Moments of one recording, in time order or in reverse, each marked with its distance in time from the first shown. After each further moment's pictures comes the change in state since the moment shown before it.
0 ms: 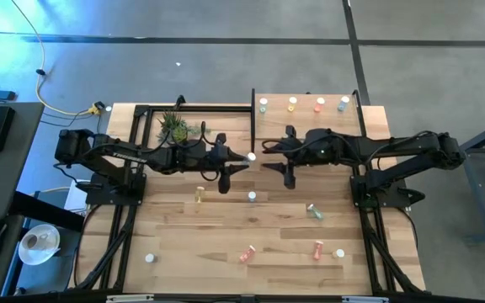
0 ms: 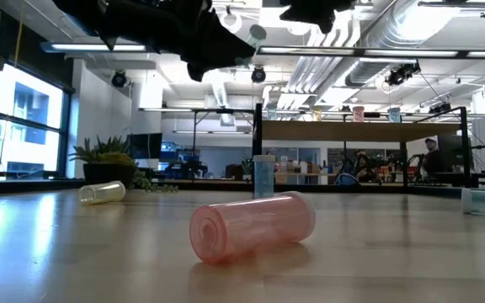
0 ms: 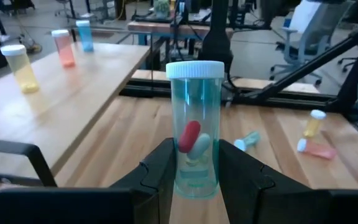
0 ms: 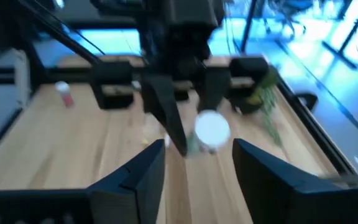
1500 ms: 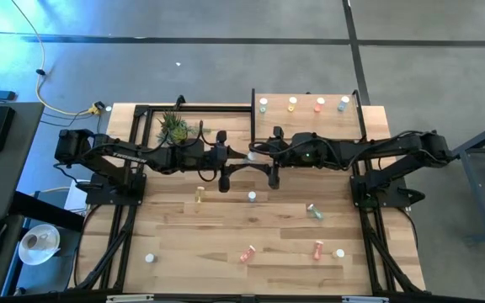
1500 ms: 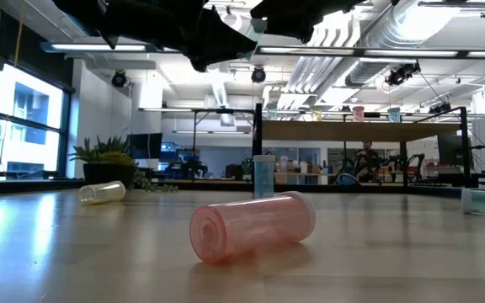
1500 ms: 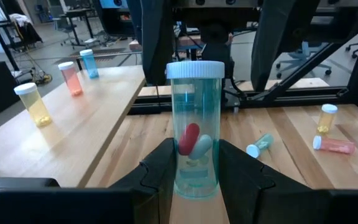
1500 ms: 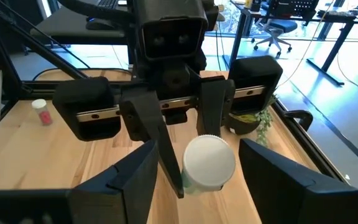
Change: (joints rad) left arm 0.002 -0.001 0.000 0.047 0.000 0.142; right arm 0.000 0.149 0.001 0.209 0.052 -0.026
